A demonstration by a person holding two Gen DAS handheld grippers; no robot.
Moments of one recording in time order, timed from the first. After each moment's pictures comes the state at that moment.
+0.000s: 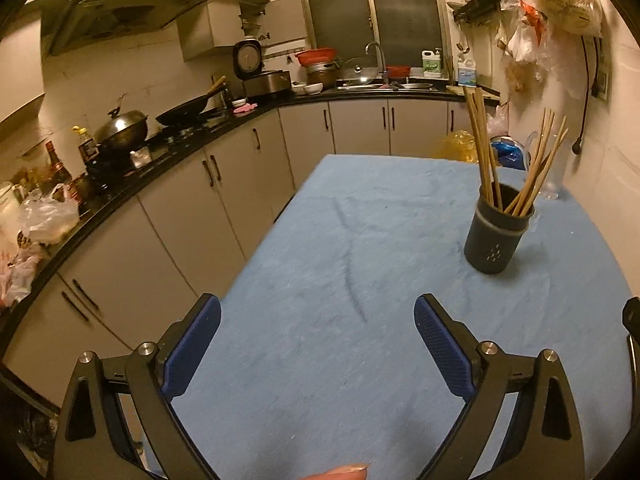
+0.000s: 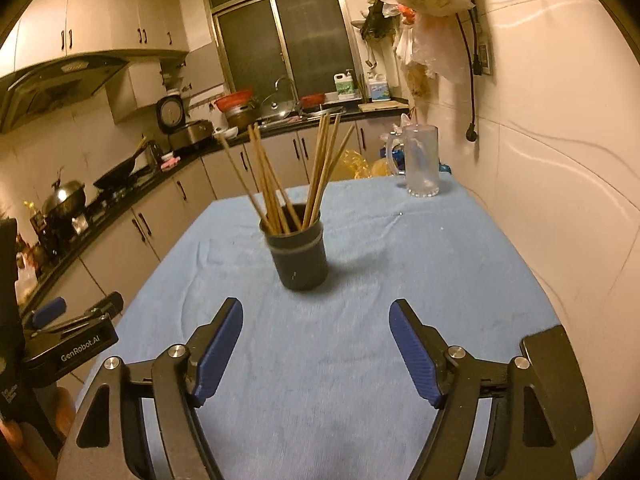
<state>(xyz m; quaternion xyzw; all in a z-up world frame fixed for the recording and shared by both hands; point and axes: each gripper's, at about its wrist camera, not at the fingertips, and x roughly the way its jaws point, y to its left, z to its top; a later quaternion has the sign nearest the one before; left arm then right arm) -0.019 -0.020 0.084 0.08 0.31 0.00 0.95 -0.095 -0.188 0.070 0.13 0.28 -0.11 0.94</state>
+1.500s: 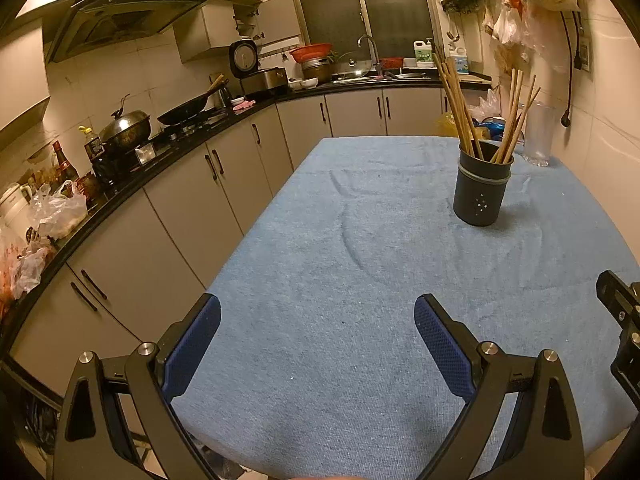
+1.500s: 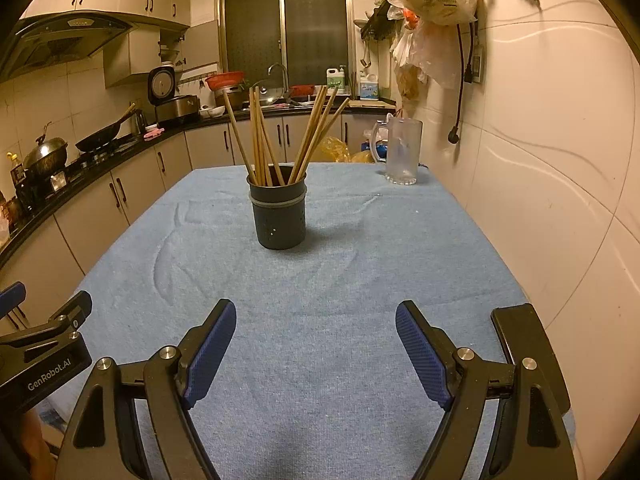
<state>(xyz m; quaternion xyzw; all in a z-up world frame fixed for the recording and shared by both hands) -0.073 -0.023 0.061 0.10 0.32 0.00 0.94 -0.116 -0.164 0.044 0.07 0.30 -0.15 0.94</state>
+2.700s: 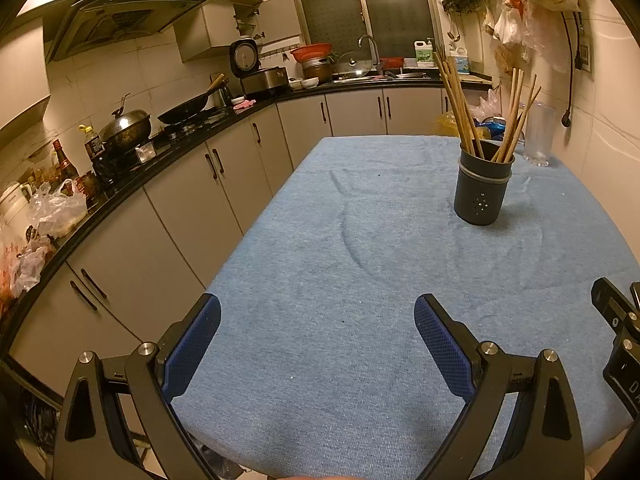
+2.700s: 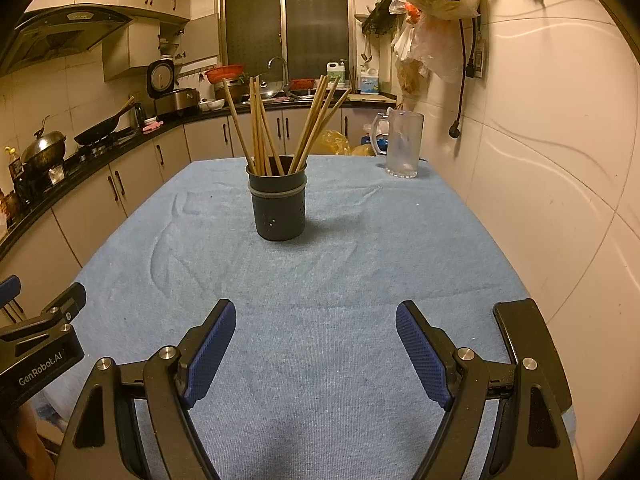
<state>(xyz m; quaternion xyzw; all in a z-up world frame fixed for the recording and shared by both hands) -0.073 -0.023 0.057 0.10 0.32 0.00 0.94 -0.118 -0.169 0.038 0.07 0.31 -0.15 0.94</state>
